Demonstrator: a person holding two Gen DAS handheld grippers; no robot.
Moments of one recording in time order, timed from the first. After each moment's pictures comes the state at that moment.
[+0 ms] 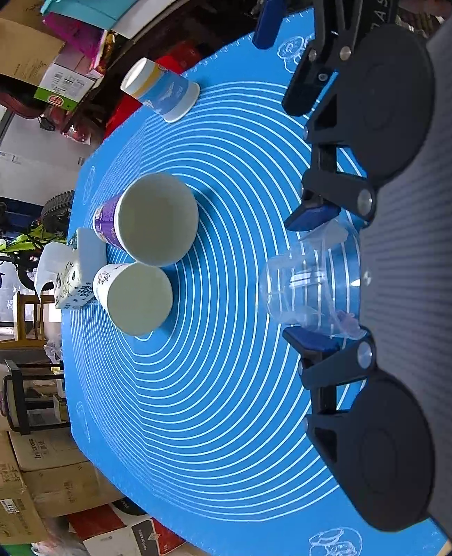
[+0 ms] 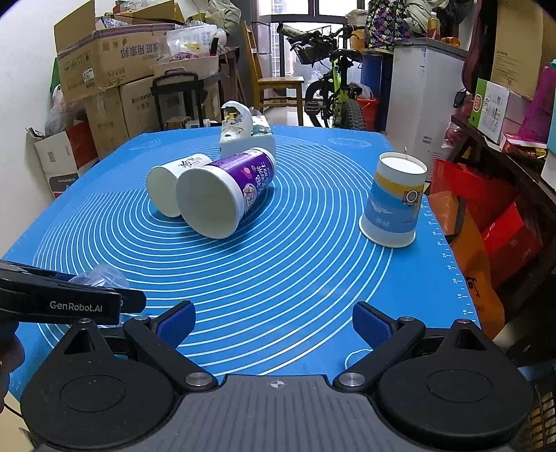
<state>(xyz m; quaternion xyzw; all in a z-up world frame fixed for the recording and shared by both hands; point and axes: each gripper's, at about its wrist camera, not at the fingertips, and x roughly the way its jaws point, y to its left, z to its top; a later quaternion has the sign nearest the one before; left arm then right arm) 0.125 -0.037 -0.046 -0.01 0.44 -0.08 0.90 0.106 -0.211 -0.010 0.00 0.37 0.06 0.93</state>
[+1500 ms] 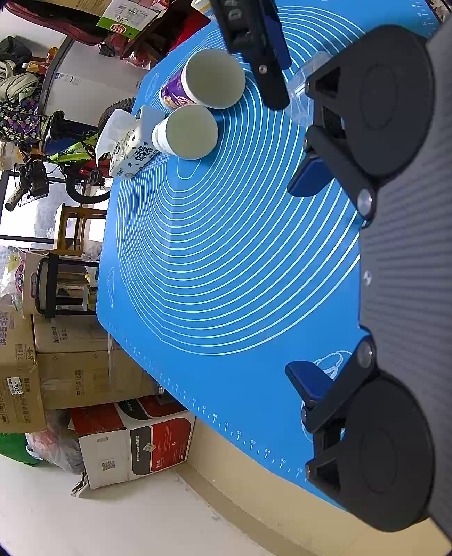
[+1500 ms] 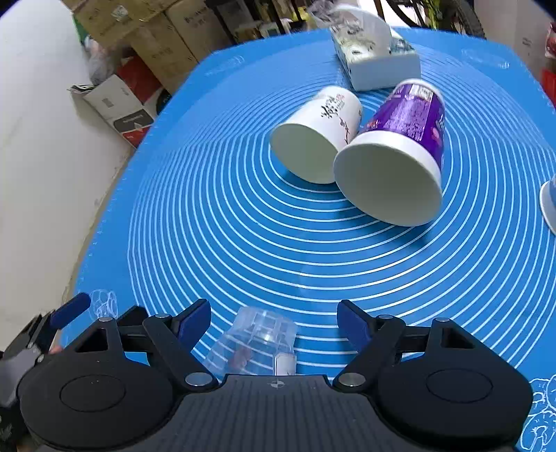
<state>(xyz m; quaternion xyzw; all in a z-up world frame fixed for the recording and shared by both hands) 0.093 0.088 -0.027 -0.04 0.37 0.04 0.93 0.216 -0.108 0.001 0.09 0.56 0.19 0.80</state>
